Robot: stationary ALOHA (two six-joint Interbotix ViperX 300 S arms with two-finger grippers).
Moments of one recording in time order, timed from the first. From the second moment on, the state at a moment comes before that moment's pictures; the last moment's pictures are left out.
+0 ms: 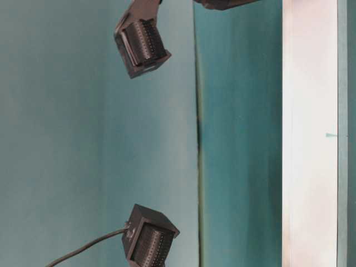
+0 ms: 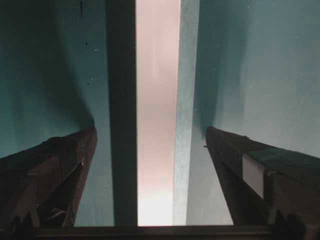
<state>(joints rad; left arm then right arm) -0.03 0.01 0.74 0.03 0.56 -0.04 0.02 0.05 0.70 0.07 0.62 0.05</state>
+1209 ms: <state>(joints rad) -0.05 0.03 0.73 0.03 0.53 -0.04 0.02 0.09 0.68 0.07 0.60 0.05</state>
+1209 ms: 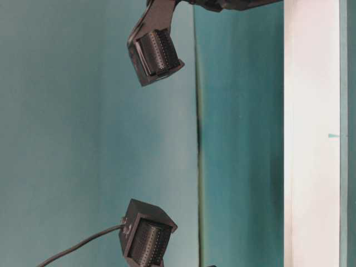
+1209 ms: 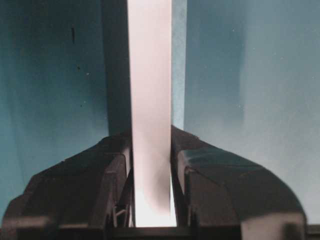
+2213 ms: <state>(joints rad) -0.02 -0.12 0.69 0.03 0.76 -0.04 -0.03 0.00 0.55 0.07 0.86 0.04</state>
